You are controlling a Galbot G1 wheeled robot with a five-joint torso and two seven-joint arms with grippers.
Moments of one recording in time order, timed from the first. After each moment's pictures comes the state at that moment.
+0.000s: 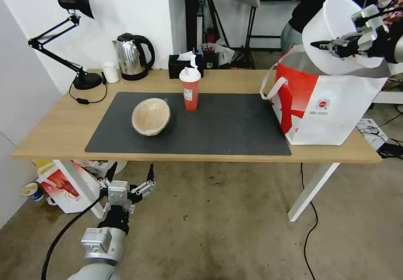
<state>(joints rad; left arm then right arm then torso) 1.80 -1.50 -0.55 -2.30 0.00 0.00 0.00 -0.09 0.25 -0.09 1.78 1.20 -0.66 -0.27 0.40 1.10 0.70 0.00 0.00</state>
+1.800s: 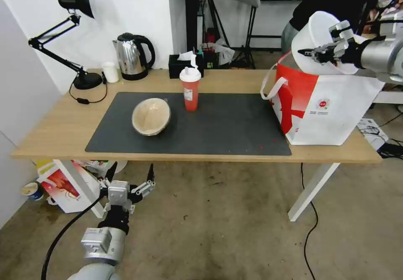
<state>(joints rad) 1.80 -1.50 -0.55 -2.30 0.00 0.00 0.00 -0.05 0.43 -0.17 1.58 1.08 -0.62 -0.30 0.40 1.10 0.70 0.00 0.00</state>
